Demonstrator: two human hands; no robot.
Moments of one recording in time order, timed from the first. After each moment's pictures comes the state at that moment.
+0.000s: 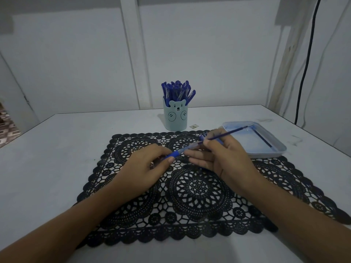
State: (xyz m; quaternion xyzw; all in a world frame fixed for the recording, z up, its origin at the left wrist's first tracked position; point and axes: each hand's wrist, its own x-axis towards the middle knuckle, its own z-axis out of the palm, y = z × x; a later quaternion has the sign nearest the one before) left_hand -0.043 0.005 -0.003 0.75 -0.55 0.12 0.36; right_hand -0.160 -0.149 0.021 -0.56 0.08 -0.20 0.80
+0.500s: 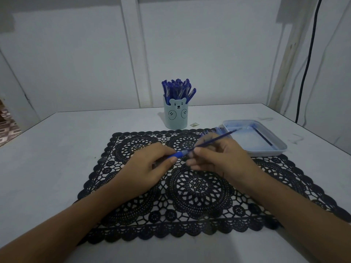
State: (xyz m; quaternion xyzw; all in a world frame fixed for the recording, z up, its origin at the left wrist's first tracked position) left_hand -0.045 0.005 -0.003 0.73 -0.57 0.12 0.35; right_hand -0.163 -0.155 0.017 -0.67 0.04 -0.14 0.73
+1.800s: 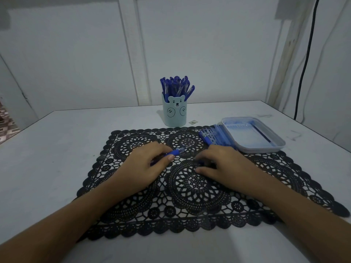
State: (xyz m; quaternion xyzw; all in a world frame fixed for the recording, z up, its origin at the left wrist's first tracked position) left_hand -0.042 0.005 -0.006 0.76 -0.54 0.09 0.33; right_hand -0.166 -0.173 0.003 -0.98 0.03 -0.13 0.14
